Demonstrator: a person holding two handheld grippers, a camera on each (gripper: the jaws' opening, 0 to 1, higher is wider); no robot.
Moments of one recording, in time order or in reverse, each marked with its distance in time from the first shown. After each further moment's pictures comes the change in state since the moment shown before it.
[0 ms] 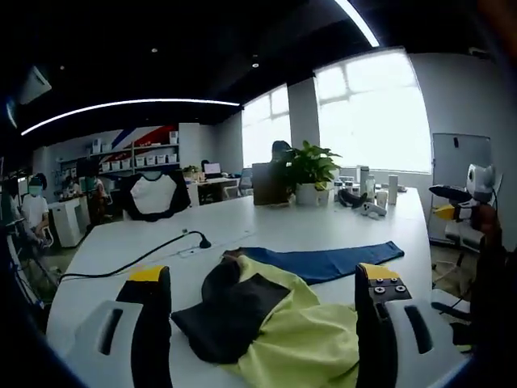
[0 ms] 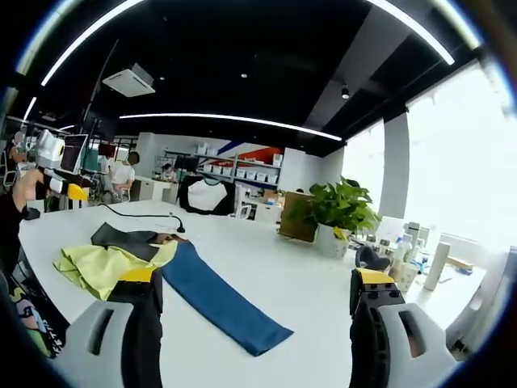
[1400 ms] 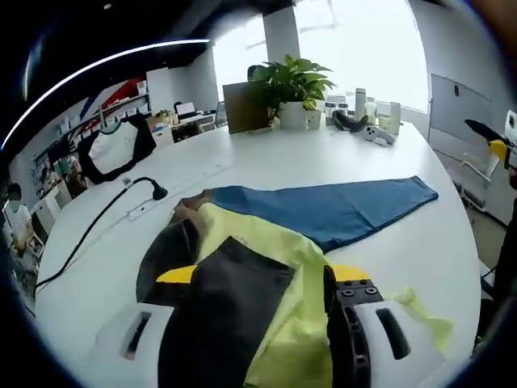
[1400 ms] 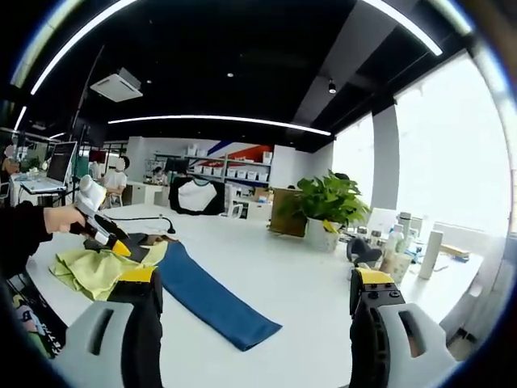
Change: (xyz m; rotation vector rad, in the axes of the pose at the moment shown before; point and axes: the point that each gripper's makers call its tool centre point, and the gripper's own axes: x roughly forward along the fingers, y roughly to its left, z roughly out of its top) left arm 0.146 -0.025 -0.105 0.084 0.393 -0.092; right arm -0.009 -0.025 -0.007 0.054 0.005 -0.044
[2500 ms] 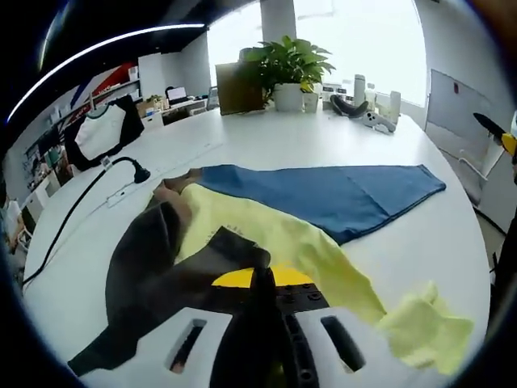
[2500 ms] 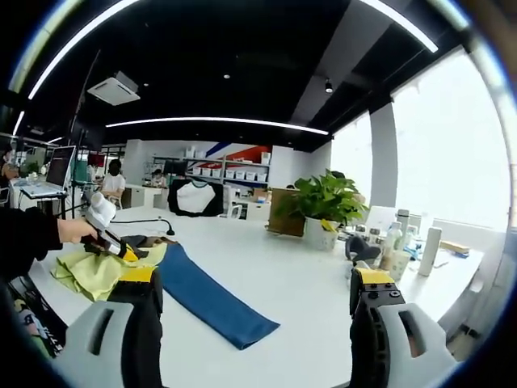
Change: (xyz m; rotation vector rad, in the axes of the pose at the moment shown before) left arm 0.016 -0.003 -0.014 -0.011 0.024 -0.046; right arm -0.001 -0.006 0.001 0.018 -0.003 -0.004
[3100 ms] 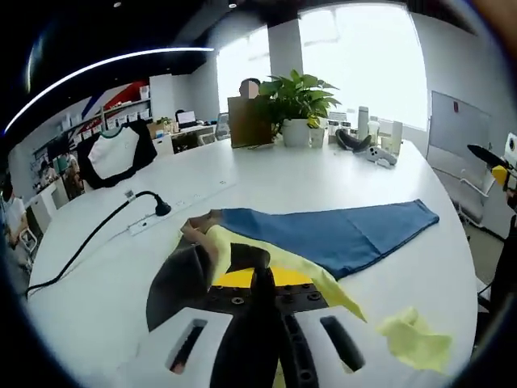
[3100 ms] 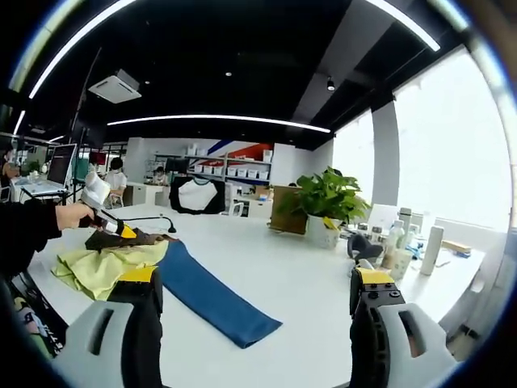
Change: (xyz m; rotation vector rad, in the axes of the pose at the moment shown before) left arm -0.038 0.020 0.046 -0.070 -0.149 0.019; right arm 0.004 0.004 -0.005 -0.004 0.016 0.013
